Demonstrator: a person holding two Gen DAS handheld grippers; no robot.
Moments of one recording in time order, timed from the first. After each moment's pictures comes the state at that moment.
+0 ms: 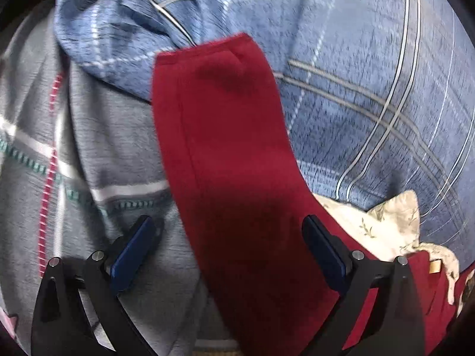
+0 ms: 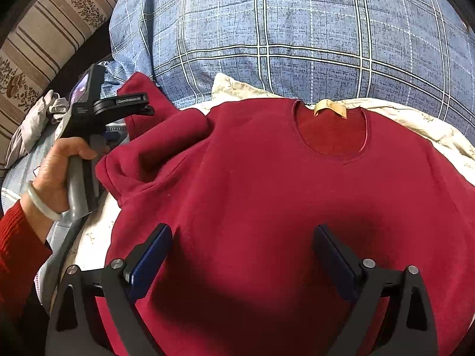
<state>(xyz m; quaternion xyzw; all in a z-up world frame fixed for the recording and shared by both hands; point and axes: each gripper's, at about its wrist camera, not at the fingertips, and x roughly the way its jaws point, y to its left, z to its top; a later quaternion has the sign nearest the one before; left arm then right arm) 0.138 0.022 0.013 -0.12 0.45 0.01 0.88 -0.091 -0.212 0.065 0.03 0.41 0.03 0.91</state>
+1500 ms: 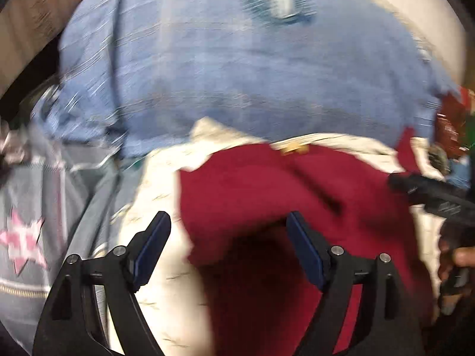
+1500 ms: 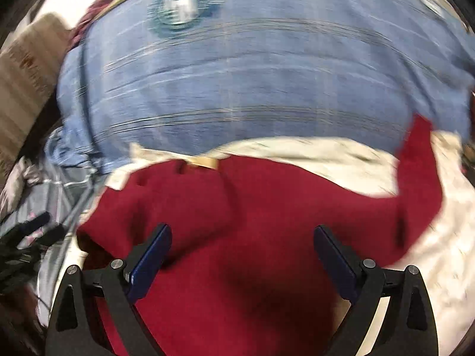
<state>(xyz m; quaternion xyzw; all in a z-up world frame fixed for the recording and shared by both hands) -0.062 -0.076 0.107 0.04 0.37 -0.17 0.91 -0.142 -0.309 0.086 0.07 0.36 -0.08 0.93</state>
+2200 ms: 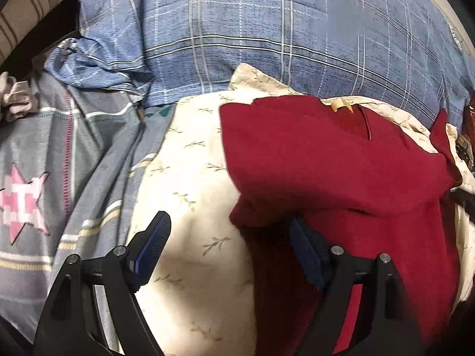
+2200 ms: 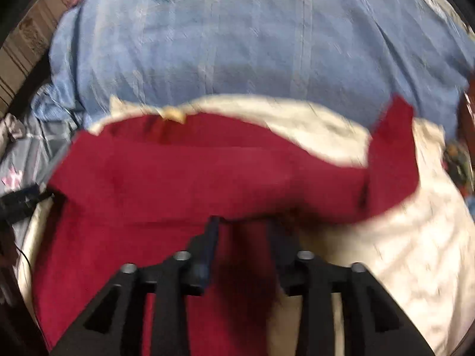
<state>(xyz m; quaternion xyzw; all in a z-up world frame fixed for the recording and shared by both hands) -0.061 -0.055 0.064 0.05 0.44 -0.12 0.89 -0.189 -0.348 0.074 0.02 0.44 -0.12 0.89</state>
